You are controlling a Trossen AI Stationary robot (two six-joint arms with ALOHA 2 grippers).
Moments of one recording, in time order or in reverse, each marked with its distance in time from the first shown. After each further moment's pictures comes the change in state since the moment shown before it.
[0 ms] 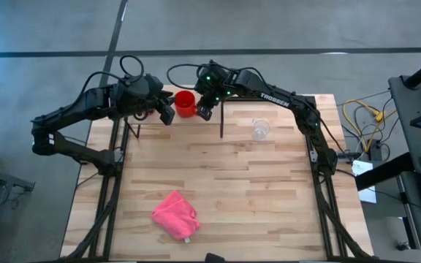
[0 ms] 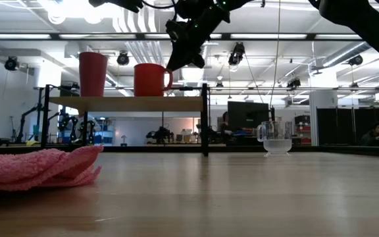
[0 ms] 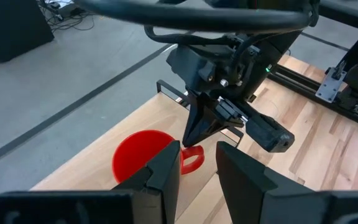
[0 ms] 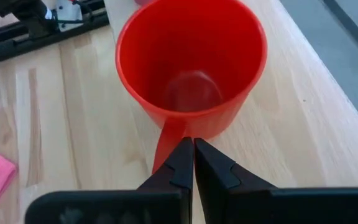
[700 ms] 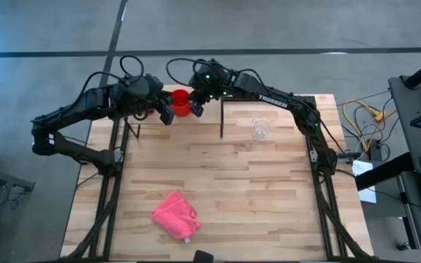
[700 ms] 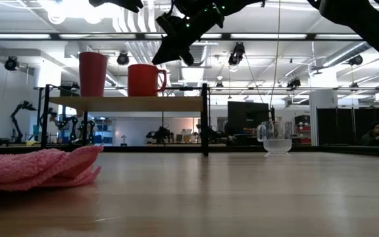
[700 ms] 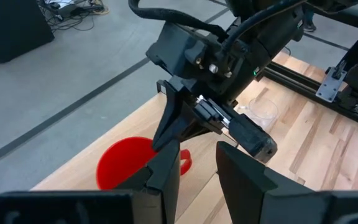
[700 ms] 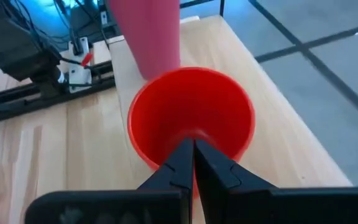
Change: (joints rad) left arm 0.000 0.000 0.000 0.000 0.000 0.002; right arm 0.006 0.000 -0.058 0.292 0.003 0.016
